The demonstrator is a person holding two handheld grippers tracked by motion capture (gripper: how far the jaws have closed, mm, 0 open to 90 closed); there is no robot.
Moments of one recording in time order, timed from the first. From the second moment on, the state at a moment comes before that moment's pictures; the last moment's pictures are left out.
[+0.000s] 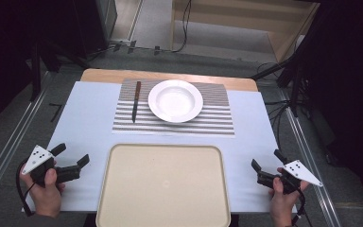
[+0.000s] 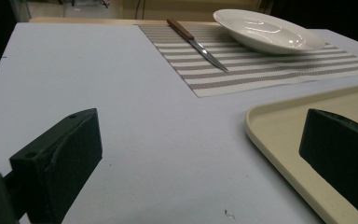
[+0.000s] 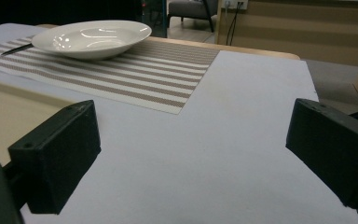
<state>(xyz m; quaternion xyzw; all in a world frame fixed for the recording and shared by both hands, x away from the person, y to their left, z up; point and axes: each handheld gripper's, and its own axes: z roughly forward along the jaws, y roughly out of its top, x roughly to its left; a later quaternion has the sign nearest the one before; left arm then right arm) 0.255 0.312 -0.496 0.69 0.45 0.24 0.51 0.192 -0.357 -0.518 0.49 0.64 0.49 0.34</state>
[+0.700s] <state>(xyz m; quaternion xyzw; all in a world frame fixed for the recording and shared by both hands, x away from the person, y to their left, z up) 0.253 0.311 -0.497 0.69 0.46 0.25 0.50 0.190 -0.356 -0.520 0.49 0.64 0.47 0.35</state>
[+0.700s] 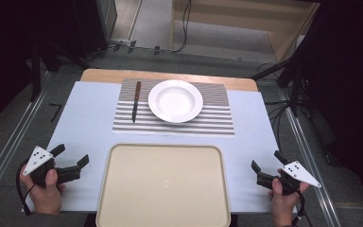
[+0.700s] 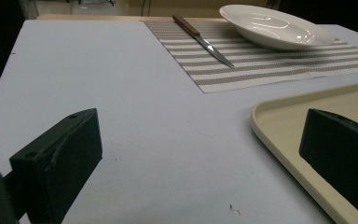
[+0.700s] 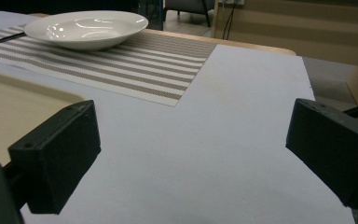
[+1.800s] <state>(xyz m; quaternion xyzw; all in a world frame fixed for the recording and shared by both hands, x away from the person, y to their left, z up) 0.307 0.265 -0.415 0.72 0.40 0.23 0.52 0.193 -0.353 -0.519 0.48 0.65 0.48 0.34</state>
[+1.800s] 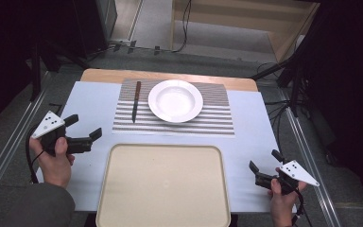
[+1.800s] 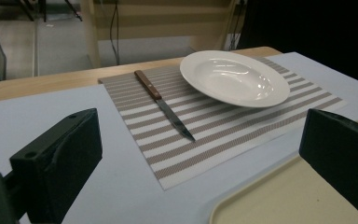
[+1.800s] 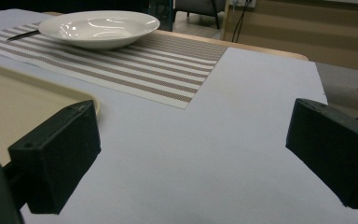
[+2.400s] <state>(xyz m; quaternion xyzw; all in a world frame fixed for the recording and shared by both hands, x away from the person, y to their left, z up) 0.377 0.241 -0.411 0.72 0.44 0.20 0.50 0.193 -0.351 -0.519 0.47 0.66 0.48 0.34</state>
